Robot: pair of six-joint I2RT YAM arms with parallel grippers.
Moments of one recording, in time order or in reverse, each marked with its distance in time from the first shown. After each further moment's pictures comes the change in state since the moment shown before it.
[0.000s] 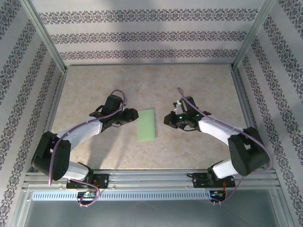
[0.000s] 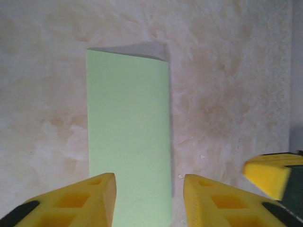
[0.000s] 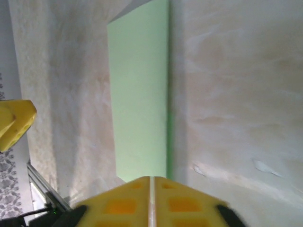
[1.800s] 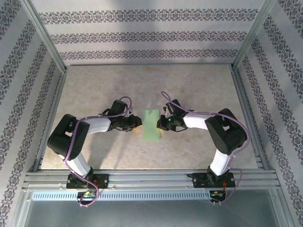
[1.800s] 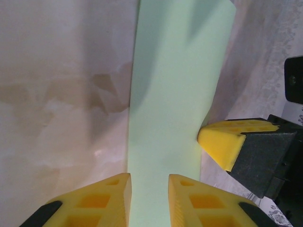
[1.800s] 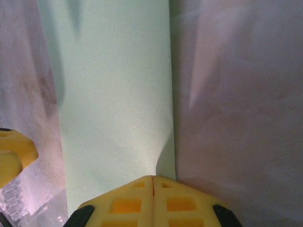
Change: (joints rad) left arm 0.002 0.286 -0.021 0.185 0.223 -0.075; right arm 0.068 0.288 0.085 0.067 0.088 -0.016
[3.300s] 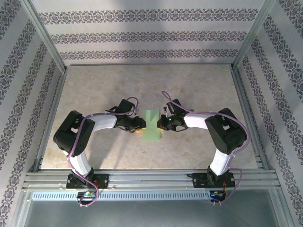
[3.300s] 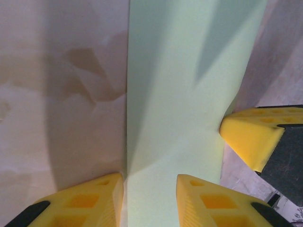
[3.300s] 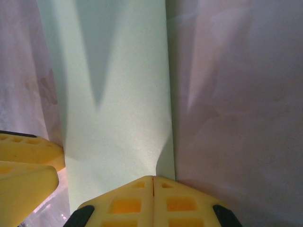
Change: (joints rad) left arm -0.069 0.070 0.117 -0.190 -0.045 0.062; right arm -0.013 0.006 0.001 0.002 -0.021 -0.003
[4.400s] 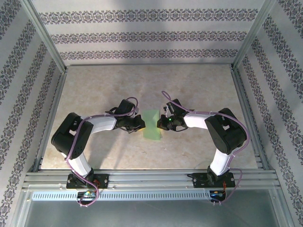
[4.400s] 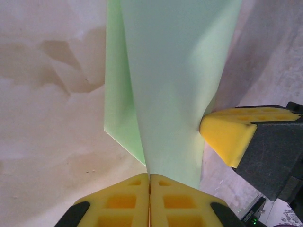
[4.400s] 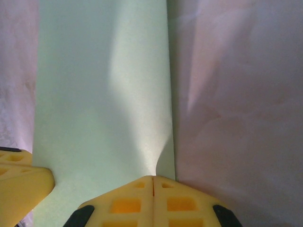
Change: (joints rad) left arm -0.015 -0.043 -0.027 0.054 -0.018 -0.080; right arm 0.000 0.000 0.000 0.003 -0.003 -0.012
